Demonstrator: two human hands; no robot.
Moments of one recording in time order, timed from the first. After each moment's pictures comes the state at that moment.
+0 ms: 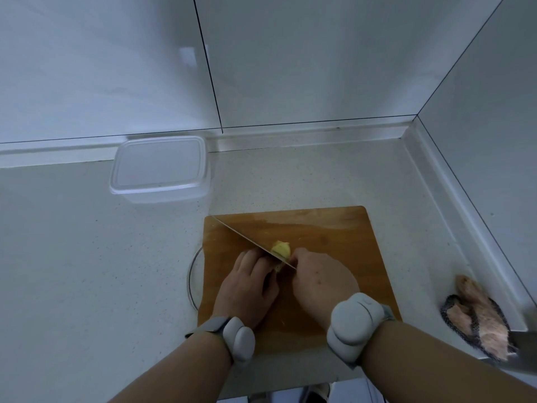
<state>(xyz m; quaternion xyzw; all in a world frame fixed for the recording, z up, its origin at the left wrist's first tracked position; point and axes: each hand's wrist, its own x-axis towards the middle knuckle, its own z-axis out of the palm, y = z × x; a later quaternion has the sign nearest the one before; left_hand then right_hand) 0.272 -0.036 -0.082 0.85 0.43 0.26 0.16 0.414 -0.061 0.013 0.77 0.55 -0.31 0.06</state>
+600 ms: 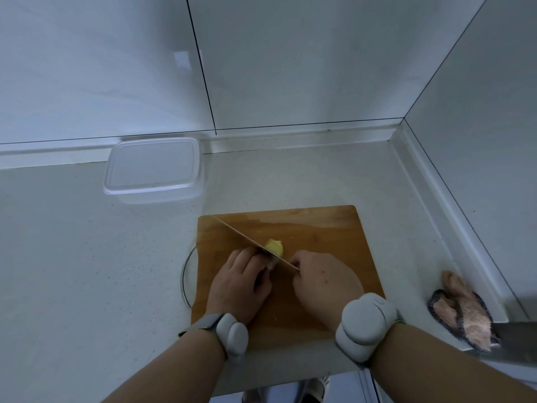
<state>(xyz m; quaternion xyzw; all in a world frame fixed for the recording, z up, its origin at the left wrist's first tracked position) 0.272 -0.035 -0.081 0.85 0.42 0.29 0.14 0.423 -0.076 0.023 0.77 0.56 -0.31 0.03</state>
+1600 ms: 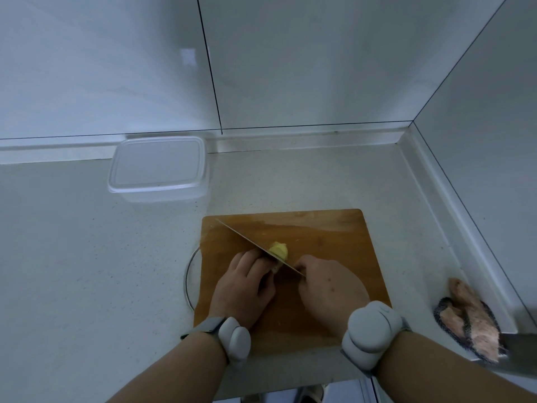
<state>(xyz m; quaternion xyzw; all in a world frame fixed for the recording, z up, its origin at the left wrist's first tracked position) 0.272 -0.035 -0.080 0.85 0.41 0.30 0.16 0.424 -0.076 0.019 0.77 0.55 -0.31 0.03</state>
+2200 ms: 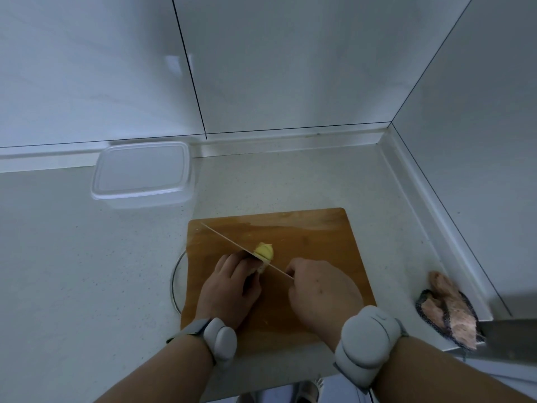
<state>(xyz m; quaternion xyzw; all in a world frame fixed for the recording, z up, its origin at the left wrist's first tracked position) 0.271 -0.035 -0.081 0.85 0.43 0.28 0.15 0.427 -0.086 0.029 0.77 0.55 -0.32 0.05</state>
